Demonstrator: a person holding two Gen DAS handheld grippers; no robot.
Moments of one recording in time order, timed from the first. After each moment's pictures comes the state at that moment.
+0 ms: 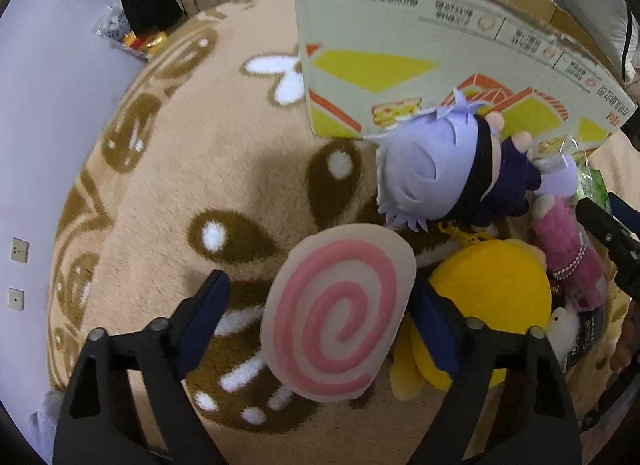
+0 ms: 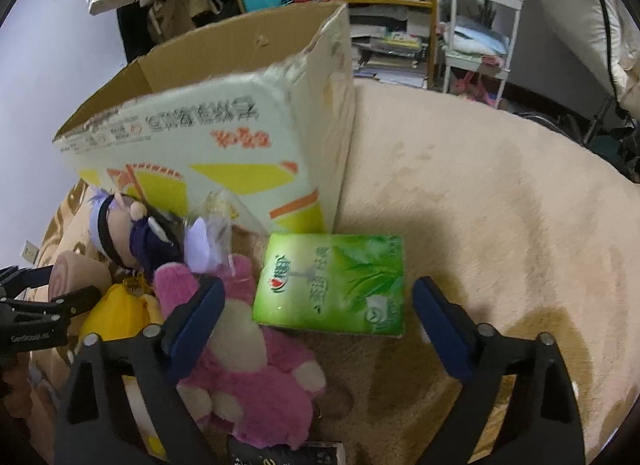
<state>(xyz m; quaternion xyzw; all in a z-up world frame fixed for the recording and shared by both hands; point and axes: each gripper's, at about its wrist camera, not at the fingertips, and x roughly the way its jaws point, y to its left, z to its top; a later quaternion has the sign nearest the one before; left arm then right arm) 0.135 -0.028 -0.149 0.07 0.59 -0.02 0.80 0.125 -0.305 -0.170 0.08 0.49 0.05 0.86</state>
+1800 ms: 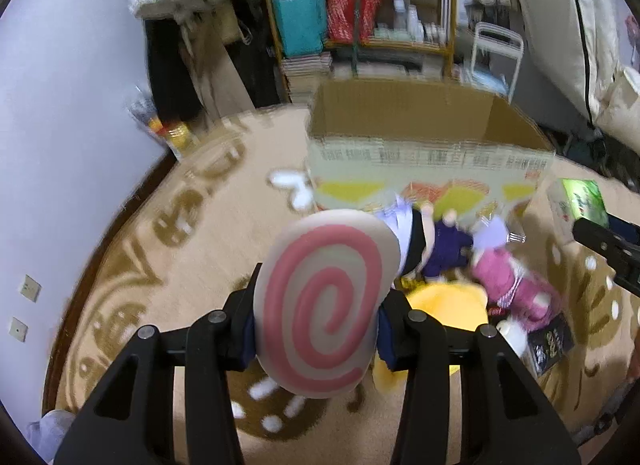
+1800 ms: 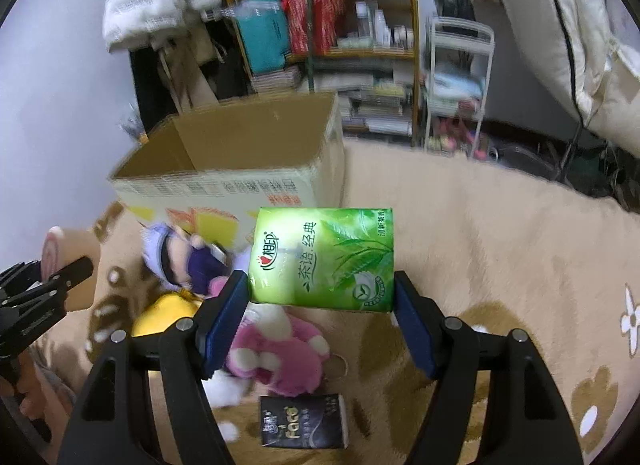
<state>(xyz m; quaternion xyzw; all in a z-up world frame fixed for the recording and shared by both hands) 0.072 -0.032 -0.055 0.08 0.41 -0.02 0.91 0.062 -0.310 -0.092 0.09 0.41 0.02 0.91</state>
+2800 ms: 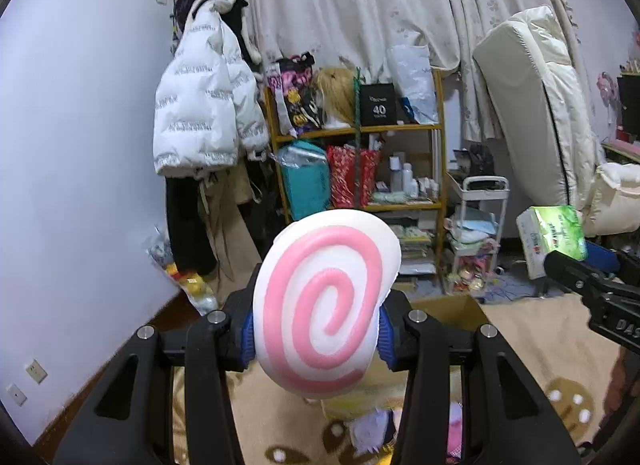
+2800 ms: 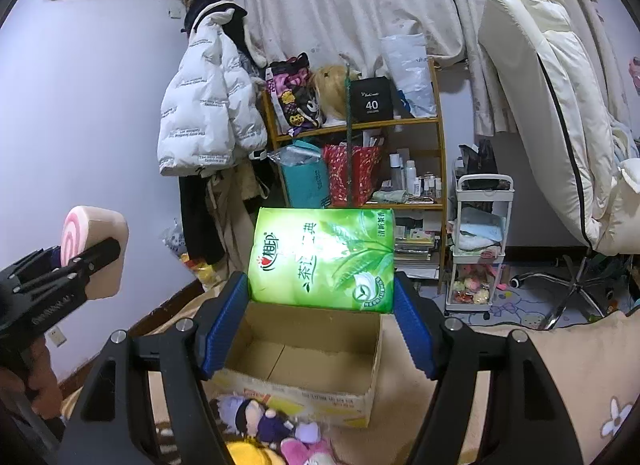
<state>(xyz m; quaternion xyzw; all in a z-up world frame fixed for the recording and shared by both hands) 0.096 -0.054 0.102 0.09 0.18 -0.04 0.98 0.084 -0.299 0.042 0.09 0.19 0.06 0.98</state>
